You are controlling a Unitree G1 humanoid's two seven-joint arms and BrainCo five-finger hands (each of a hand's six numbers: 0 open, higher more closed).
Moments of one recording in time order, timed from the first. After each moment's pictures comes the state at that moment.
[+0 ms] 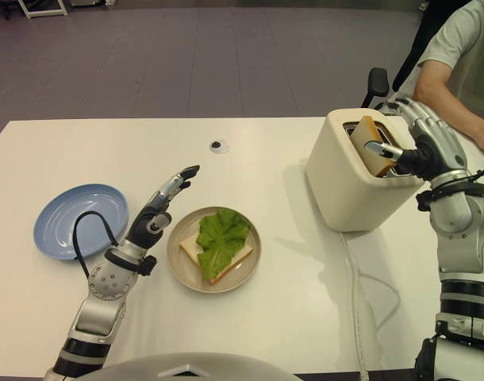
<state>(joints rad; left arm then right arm) 0.10 0.22 -0.17 -0.21 0.14 -0.36 -0.18 -0.26 -0.81 -0.24 0.28 -0.47 -0.31 0.14</state>
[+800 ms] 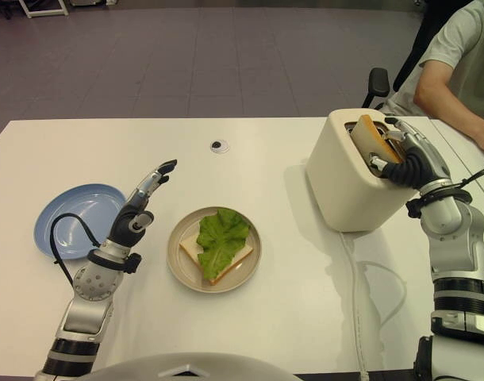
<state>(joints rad) 0.11 0.25 -0.09 -0.20 0.15 -0.42 -0.14 -0.27 -0.81 -0.18 0.35 -0.38 -0.32 0.14</state>
